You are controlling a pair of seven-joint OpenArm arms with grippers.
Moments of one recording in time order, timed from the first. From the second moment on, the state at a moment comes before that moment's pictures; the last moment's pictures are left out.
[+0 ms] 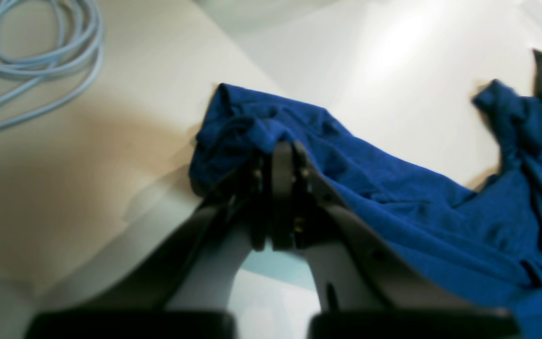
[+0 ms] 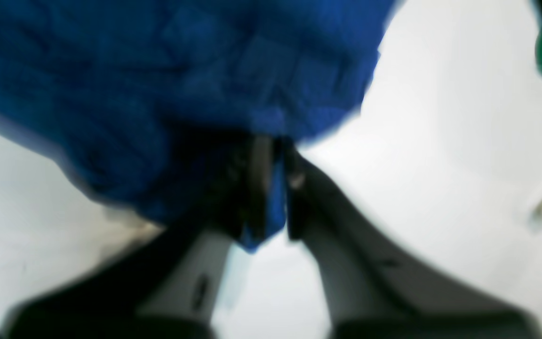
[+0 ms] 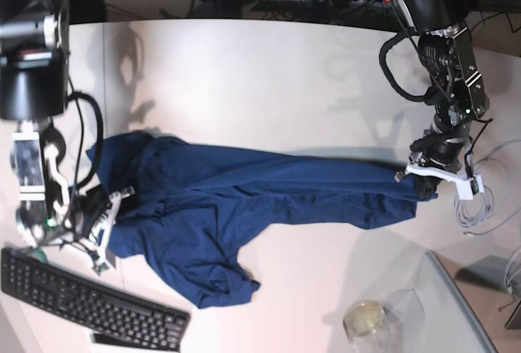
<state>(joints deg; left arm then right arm) -0.9 -9.1 -25.2 74.6 -23.3 -16.6 23.7 23.5 13.2 -3.3 65.4 5.2 26.2 -61.7</state>
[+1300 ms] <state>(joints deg) 0.8 -9.0 -23.8 74.7 -23.3 -17.2 23.7 4.2 4.0 7.8 70.3 5.0 18.3 -53.0</state>
